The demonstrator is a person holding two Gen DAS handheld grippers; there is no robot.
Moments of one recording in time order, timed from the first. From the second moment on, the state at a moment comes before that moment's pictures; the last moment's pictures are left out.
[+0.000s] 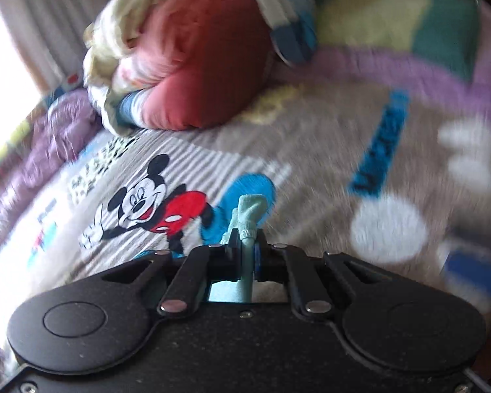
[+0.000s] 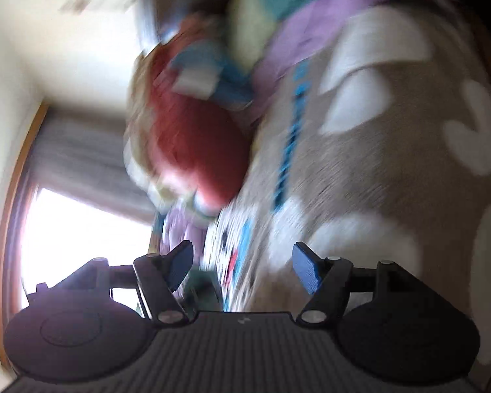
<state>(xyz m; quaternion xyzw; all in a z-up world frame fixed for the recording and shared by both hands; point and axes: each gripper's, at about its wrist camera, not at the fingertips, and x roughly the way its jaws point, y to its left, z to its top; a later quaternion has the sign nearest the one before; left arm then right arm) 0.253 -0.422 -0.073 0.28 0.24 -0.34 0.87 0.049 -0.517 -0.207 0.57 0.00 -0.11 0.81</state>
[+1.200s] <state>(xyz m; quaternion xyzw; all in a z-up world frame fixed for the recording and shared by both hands) 0.225 -0.088 0.060 -0.01 0.18 -0.23 0.96 0.138 -0.259 -0.166 0.07 0.23 0.09 0.97</state>
